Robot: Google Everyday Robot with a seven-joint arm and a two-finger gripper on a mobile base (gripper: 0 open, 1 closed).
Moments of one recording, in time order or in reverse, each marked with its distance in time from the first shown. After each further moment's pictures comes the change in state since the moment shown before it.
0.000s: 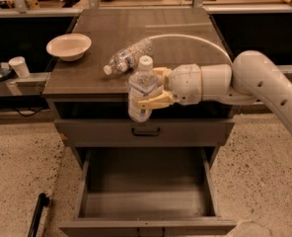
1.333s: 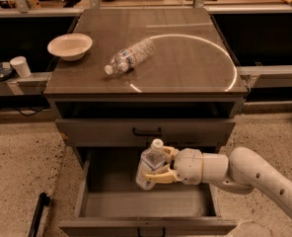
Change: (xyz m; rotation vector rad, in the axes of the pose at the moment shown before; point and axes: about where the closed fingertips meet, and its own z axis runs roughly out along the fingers) arm 0.178 0.131 0.003 0.105 -0.041 0.236
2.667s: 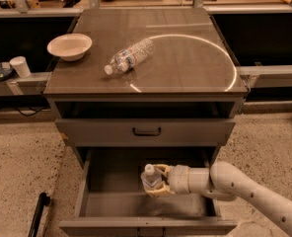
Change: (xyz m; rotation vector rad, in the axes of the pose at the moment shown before) arm 0.167 -0.032 0.020 0.031 0.253 -0.152
